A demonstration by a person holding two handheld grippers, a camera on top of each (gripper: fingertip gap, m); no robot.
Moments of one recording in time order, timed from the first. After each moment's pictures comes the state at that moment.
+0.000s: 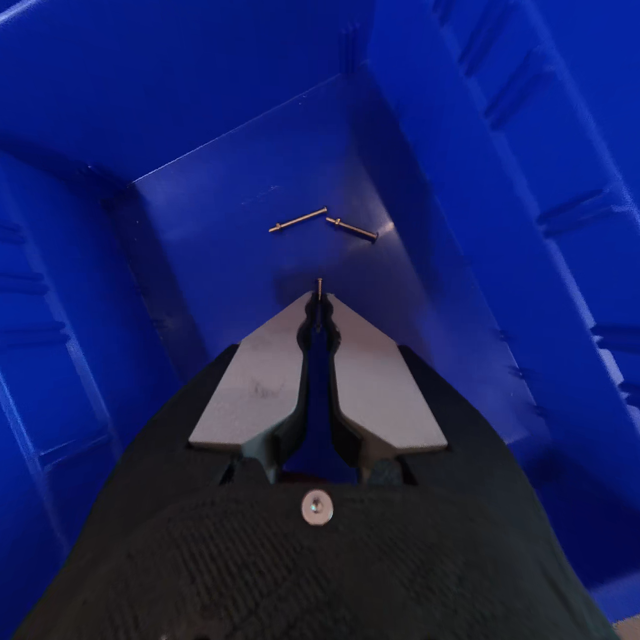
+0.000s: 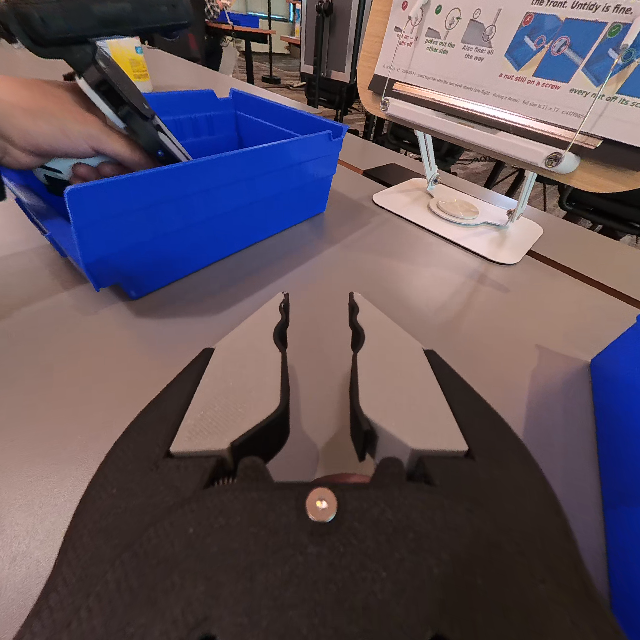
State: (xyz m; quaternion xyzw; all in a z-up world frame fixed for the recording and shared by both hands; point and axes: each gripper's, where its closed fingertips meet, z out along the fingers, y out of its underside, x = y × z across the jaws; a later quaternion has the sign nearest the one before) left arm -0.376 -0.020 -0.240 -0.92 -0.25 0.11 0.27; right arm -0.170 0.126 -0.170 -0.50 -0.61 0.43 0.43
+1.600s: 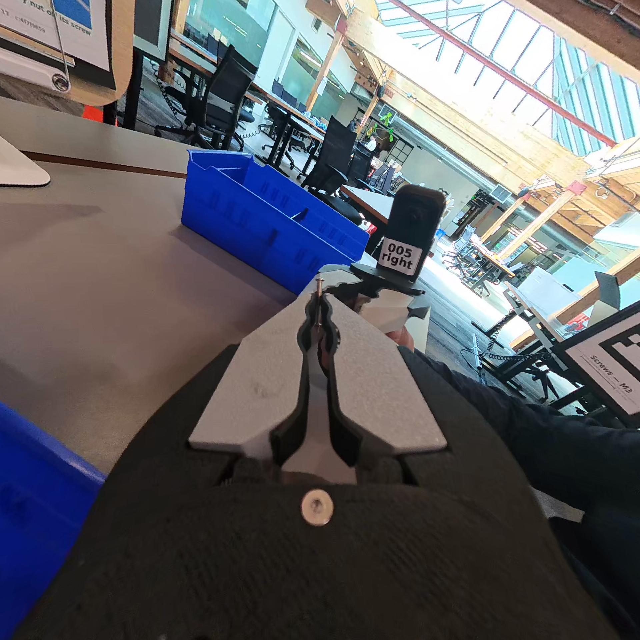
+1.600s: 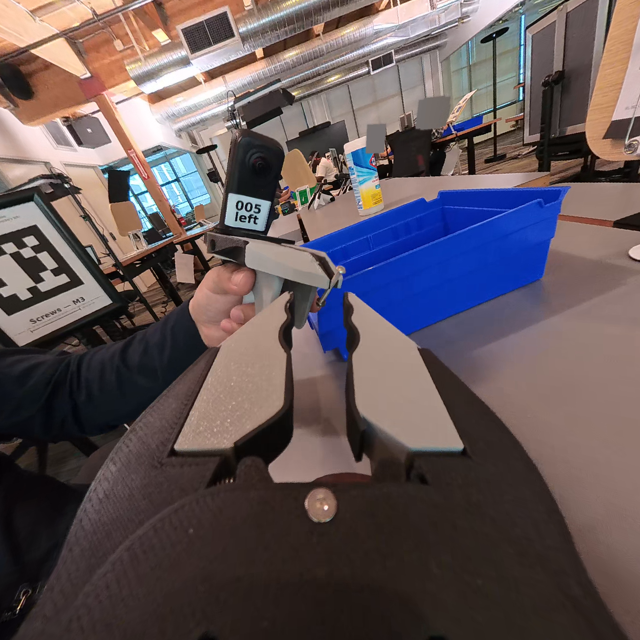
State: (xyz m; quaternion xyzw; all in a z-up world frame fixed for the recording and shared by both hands) left arm -0.132 0.067 -0.101 -0.72 -0.09 -0.27 0.63; right arm -0.134 0.046 -0.108 -0.37 -0.57 0.71 0.19
